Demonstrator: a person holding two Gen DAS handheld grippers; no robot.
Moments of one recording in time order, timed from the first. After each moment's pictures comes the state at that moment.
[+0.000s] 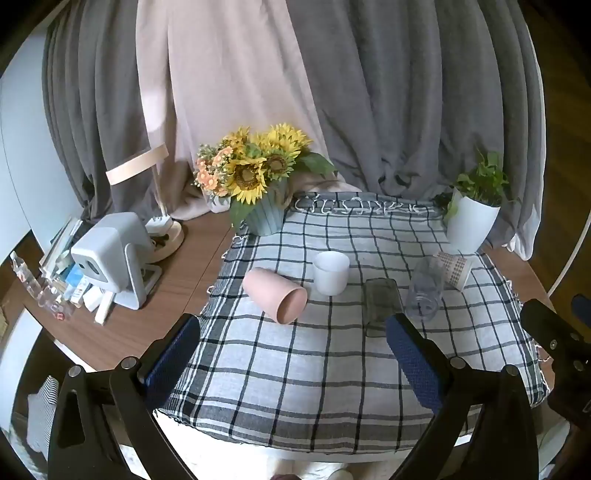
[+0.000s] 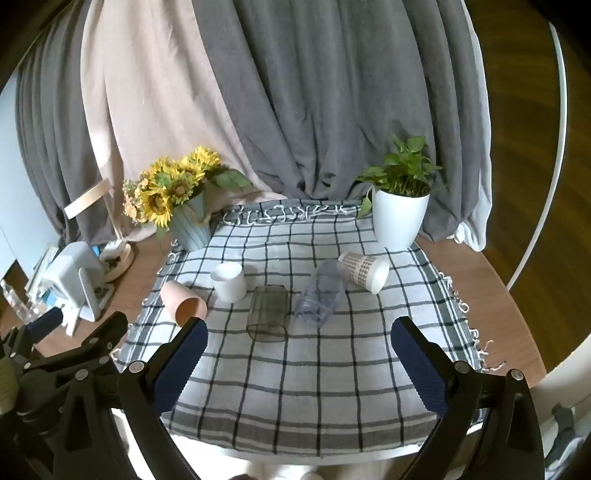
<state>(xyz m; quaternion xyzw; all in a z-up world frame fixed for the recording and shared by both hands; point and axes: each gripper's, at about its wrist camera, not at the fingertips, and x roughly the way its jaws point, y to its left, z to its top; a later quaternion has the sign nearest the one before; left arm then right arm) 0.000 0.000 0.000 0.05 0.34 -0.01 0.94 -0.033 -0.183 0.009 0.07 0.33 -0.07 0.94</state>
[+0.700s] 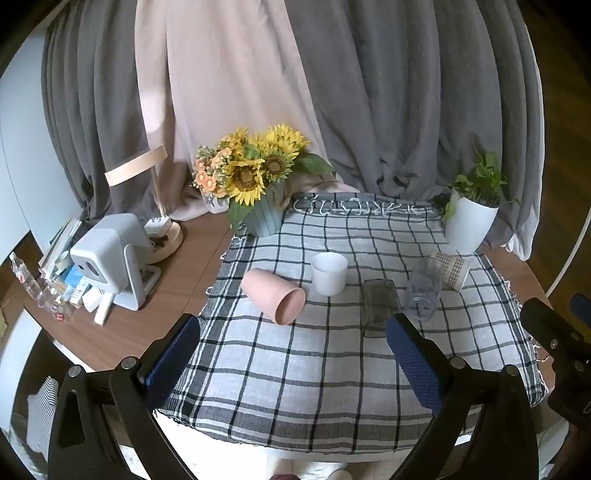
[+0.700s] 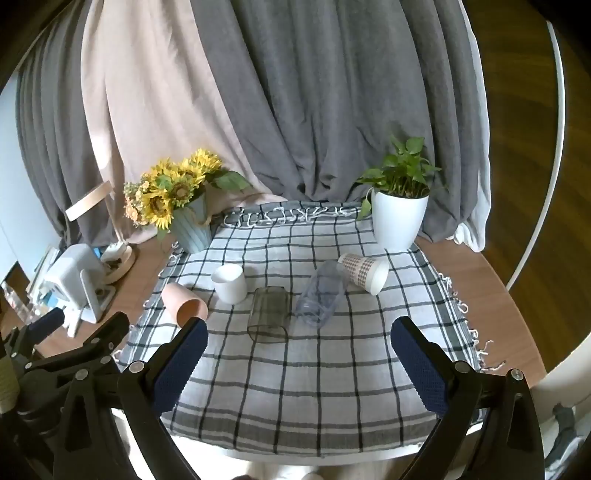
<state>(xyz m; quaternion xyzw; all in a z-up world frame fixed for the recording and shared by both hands) -0.001 -0.001 0.001 0.05 0.34 -0.02 0.94 -0.034 -0.184 0.007 0.07 0.32 -0.07 0.94</state>
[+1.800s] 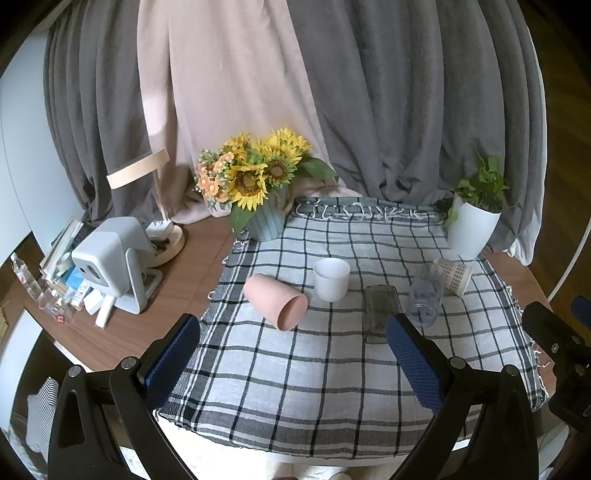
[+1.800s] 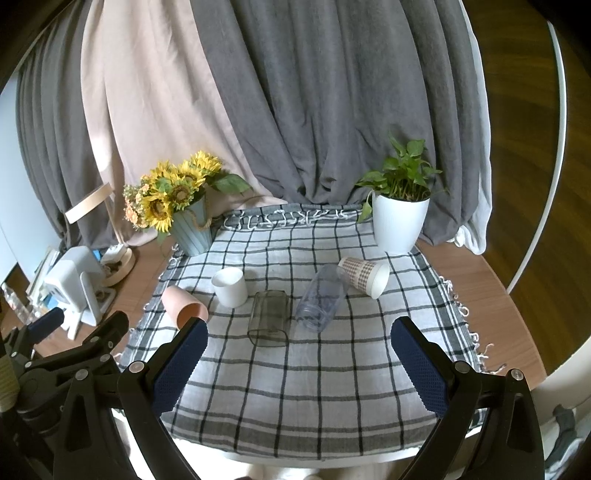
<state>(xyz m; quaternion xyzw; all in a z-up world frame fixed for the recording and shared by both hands) 0.009 0.000 0.009 0.04 0.34 -0.02 0.94 -0.031 -0.188 0.014 0.07 0.32 -0.07 0.94</state>
